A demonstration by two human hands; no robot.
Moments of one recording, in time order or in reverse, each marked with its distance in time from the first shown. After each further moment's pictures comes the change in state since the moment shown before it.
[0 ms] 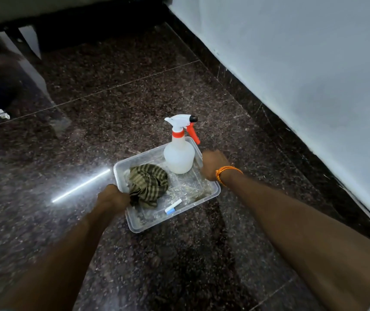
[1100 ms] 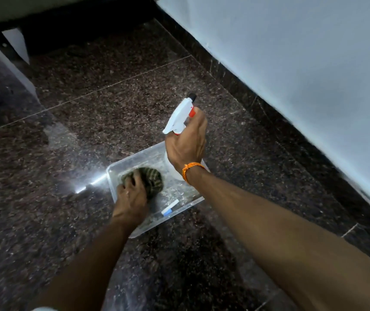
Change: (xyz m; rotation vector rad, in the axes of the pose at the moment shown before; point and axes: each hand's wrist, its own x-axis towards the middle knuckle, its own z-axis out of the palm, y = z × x) left_hand -0.011 0.017 0.058 0.592 0.154 0.615; right_hand -0.015 -0.072 -0.019 0.925 0.881 0.047
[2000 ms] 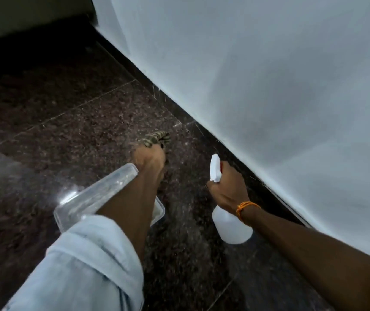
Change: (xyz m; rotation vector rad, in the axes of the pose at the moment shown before) left_hand 0.111 0.221 -0.088 -1.164 -0.010 -0.363; right_hand 0.047 0.068 -0.232 -0.468 -0.331 0.249
